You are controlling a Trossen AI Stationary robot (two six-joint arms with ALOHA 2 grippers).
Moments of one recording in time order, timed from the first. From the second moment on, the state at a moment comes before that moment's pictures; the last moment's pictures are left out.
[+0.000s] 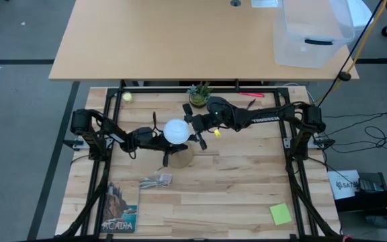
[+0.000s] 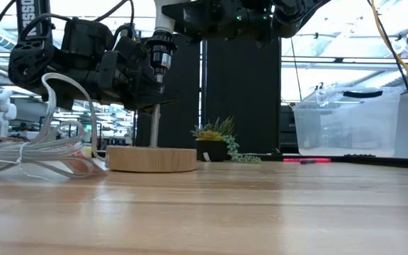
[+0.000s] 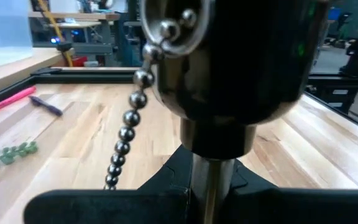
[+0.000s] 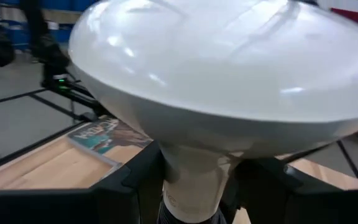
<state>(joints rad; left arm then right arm) 0.08 1.76 0.33 1.29 0.24 -0.01 -0.20 1.78 1.22 0.52 -0.60 -0.25</state>
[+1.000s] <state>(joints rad) 0.08 1.76 0.42 1.15 0.24 -0.02 -0.18 1.68 1.22 0.32 -0.54 -0.27</state>
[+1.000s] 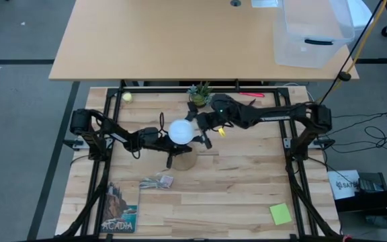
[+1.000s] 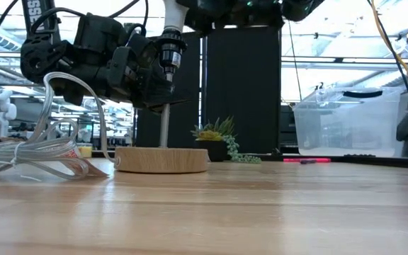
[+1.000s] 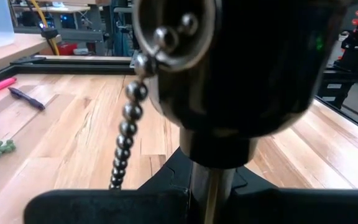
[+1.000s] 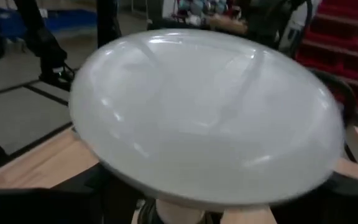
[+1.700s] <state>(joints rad) 0.08 1.76 0.41 1.17 0.20 0.00 0.08 1.55 1.22 0.00 0.16 -0.14</state>
